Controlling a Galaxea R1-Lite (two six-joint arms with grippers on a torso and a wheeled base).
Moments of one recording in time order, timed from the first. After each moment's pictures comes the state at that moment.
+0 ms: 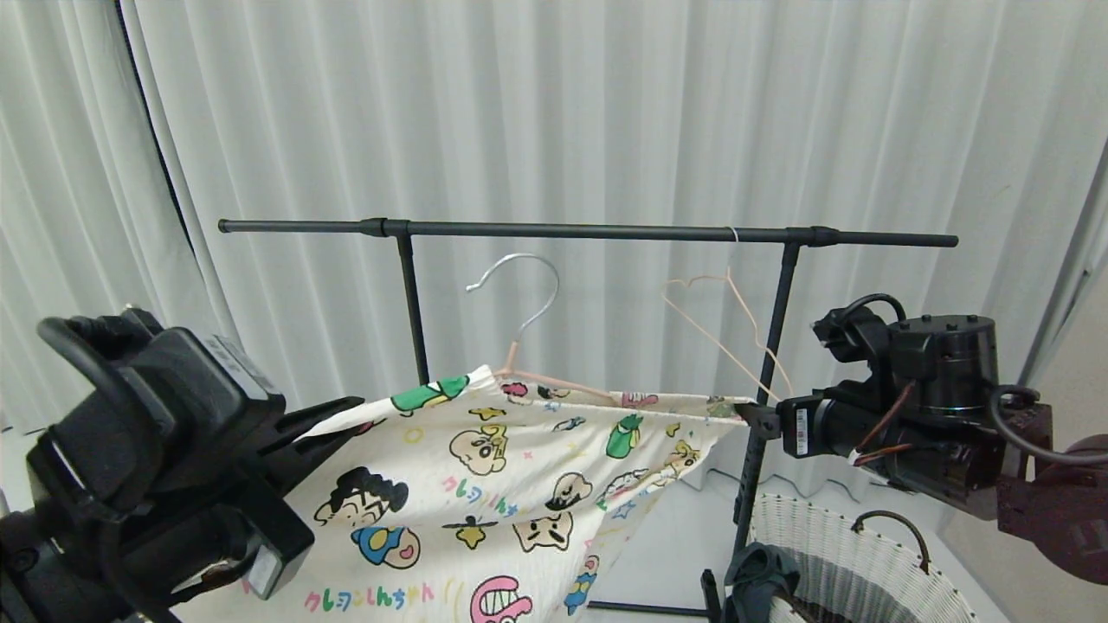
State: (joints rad) left arm -0.70 1.11 -0.53 -0.33 0.27 0.56; right arm 0.53 1.70 -0.68 -0.60 -0.18 0.18
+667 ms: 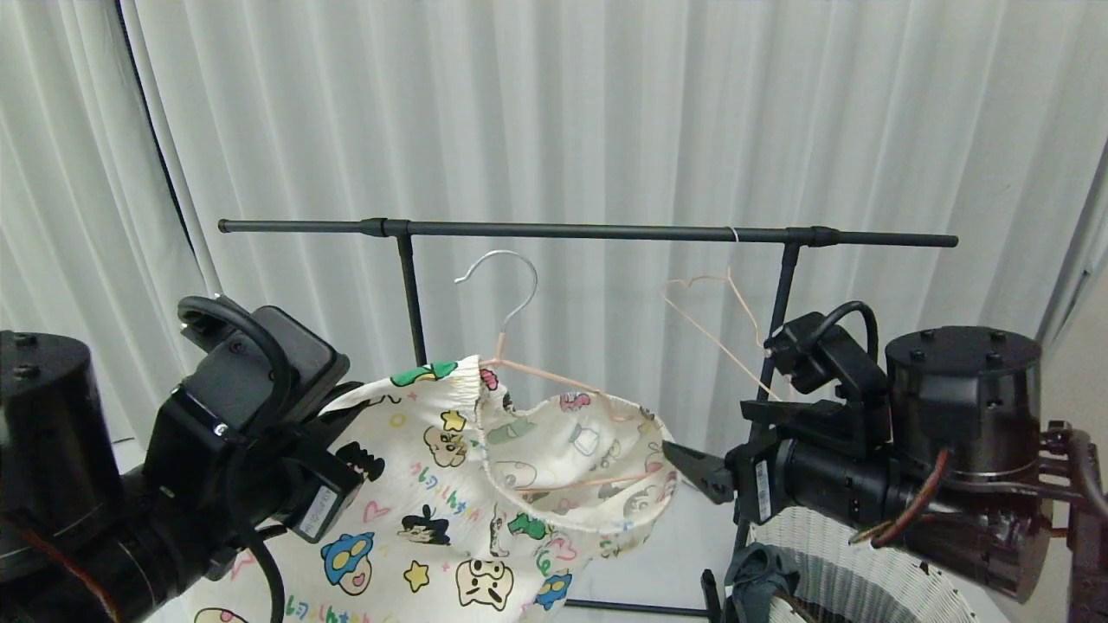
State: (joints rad) left arm -0.66 1.24 -0.53 -0.43 0.42 0.48; right arm 0.87 1.58 -0.68 -0.54 -0.17 0.16
